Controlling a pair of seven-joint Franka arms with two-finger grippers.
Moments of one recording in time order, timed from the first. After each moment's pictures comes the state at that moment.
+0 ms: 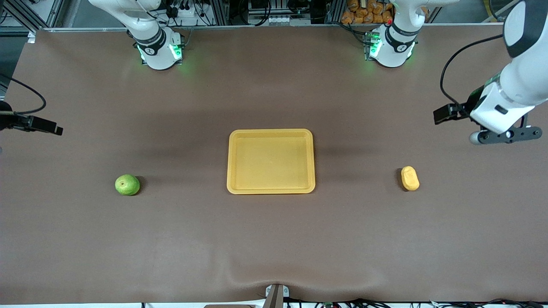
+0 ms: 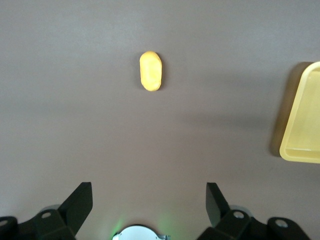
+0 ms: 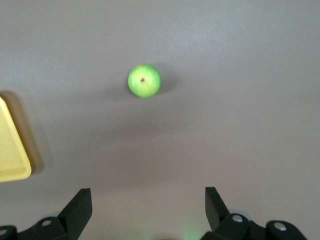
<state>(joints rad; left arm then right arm) -0.04 0.08 -0.09 -1.63 0.06 1.58 -0.21 -0.07 0.16 -0.10 -1.53 0.06 1.53 -0.03</state>
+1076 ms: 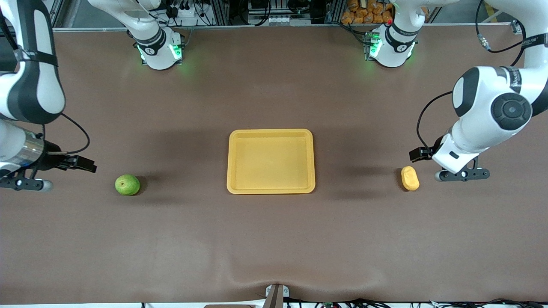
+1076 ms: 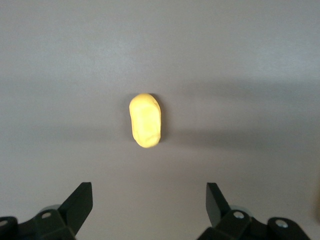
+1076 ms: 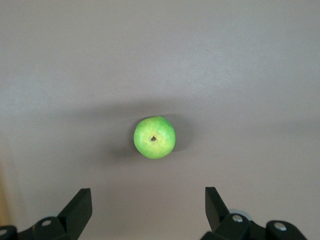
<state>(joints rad) -0.03 0.22 -0.09 -1.88 0.13 2.06 -0.21 -0.02 0.25 -0.09 -1.77 0.06 1.99 -0.03</state>
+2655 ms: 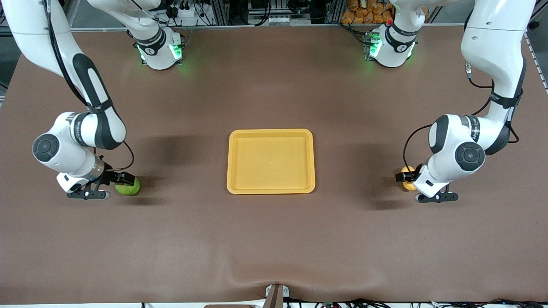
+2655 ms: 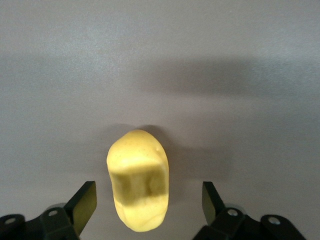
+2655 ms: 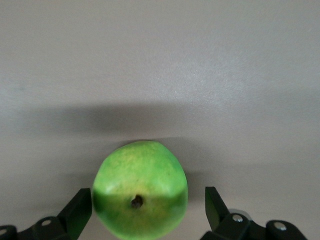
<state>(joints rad) 0.01 0.51 -0.08 -1.89 0.15 2.33 -0.21 0.00 0.50 -0.09 -1.99 0.06 2.51 -0.09</state>
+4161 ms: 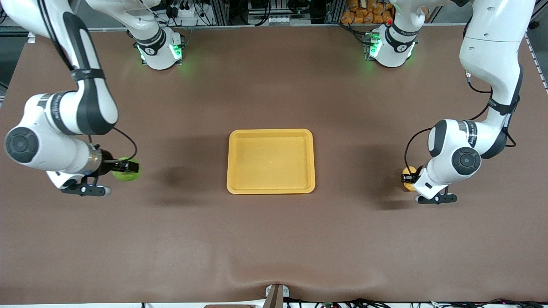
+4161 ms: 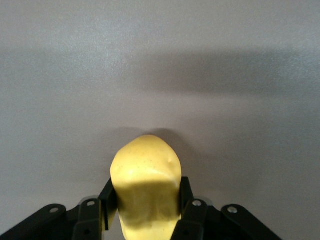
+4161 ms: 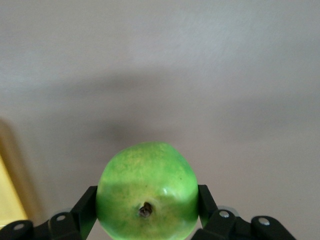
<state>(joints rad) 0.01 0.56 -0.06 -1.88 0.17 2.35 -0.21 0.16 0.33 -0.07 -1.74 0.07 1.90 0.23</state>
